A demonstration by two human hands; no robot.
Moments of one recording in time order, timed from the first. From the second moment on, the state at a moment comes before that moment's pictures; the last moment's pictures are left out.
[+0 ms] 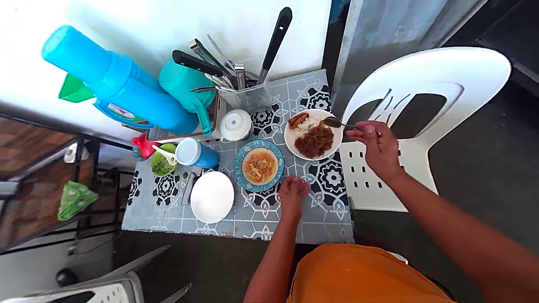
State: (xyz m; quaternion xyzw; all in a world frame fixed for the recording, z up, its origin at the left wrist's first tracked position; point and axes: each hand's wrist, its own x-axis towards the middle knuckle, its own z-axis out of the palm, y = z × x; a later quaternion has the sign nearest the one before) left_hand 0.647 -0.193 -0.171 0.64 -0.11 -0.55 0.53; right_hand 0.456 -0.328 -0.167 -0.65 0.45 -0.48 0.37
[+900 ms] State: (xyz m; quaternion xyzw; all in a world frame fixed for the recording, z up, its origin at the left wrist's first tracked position) left_hand 0.602 -0.215 -0.177 0.70 -0.01 -0.44 0.56; right_hand 0.429 -0.347 -0.135 -0.86 0.43 0.04 0.26
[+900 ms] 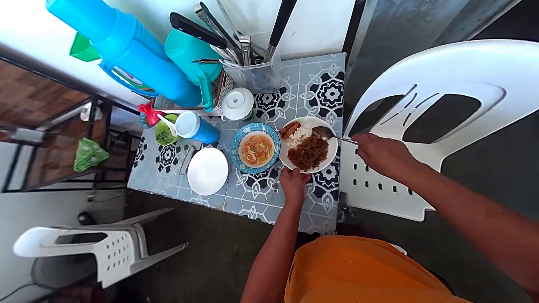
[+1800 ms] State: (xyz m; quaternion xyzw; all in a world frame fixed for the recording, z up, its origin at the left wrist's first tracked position) left_hand 0.838 -0.176 -0.120 0.87 -0.27 0.04 0.42; right_hand 0.424 -0.335 -0.189 -0.61 0.51 -0.14 0.59
